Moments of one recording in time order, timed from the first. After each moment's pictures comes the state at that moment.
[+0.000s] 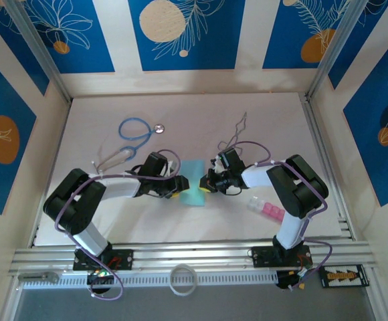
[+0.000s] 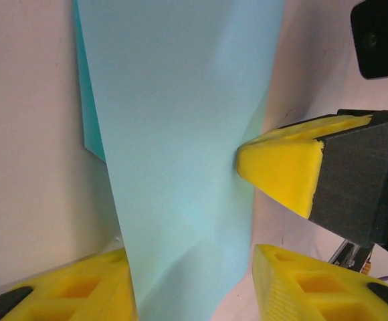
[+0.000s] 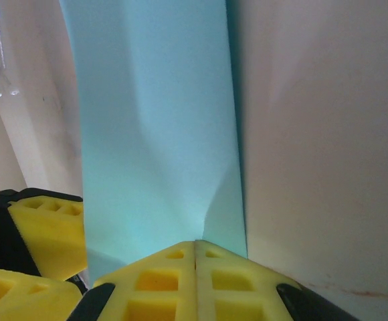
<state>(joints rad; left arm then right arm) -0.60 1.64 0.70 0.04 0.53 -0.89 0.52 1.77 0.73 0.07 -0.62 0.87</state>
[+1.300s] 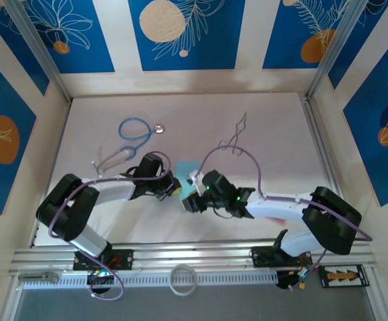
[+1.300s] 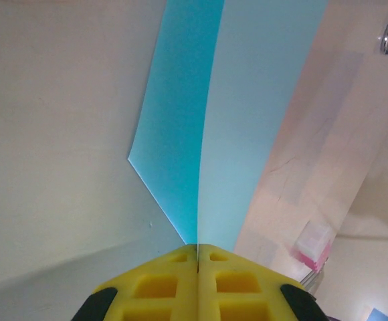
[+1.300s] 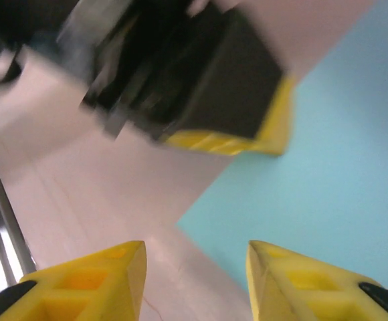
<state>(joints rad) -0.58 1.57 0.64 0.06 0.46 -1.20 0.98 1.38 0.57 0.12 -0.14 0.29</state>
